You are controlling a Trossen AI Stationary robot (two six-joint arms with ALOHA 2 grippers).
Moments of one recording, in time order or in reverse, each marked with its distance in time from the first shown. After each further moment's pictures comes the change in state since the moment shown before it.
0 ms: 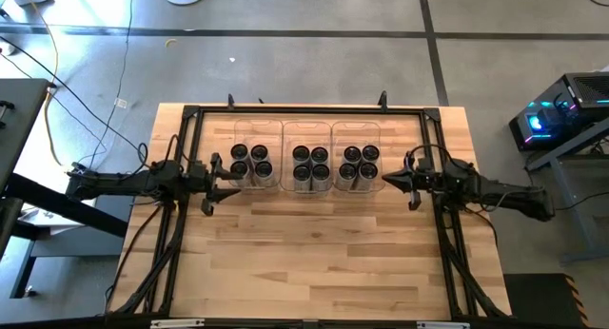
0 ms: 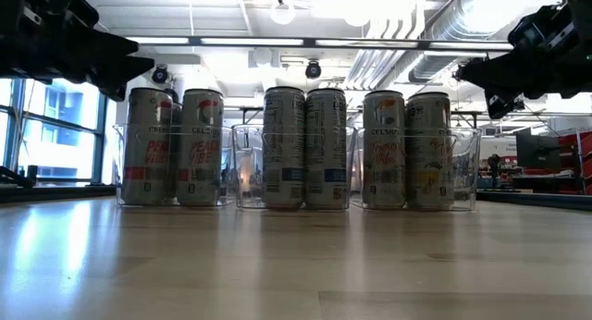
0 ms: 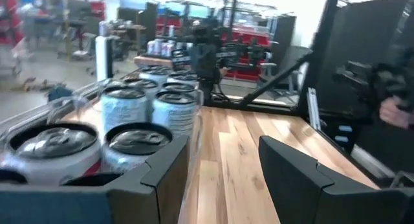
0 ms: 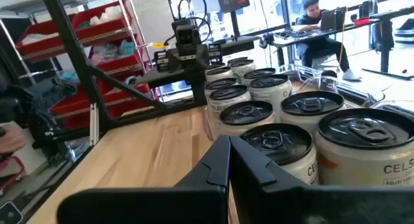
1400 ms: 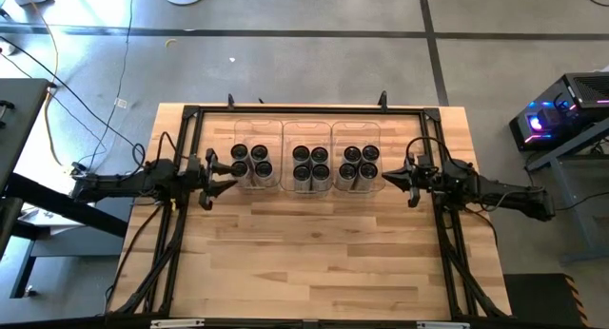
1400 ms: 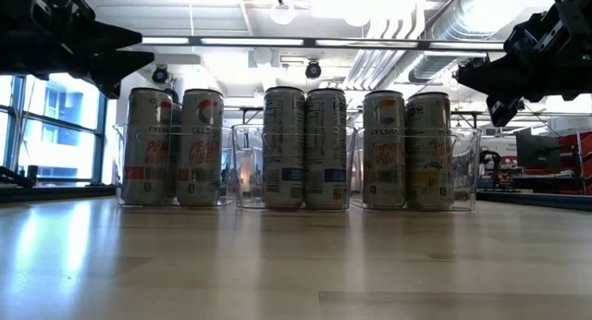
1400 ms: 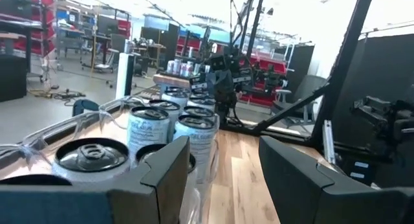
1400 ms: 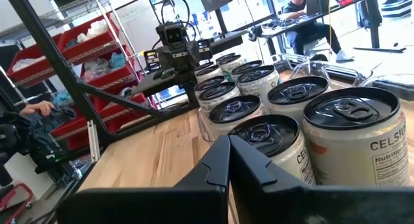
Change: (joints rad) left arm 0.008 -0.101 0.001 -0.021 -0.092 -0.068; right arm -0.001 0.004 -0.001 -0.010 0.051 0.131
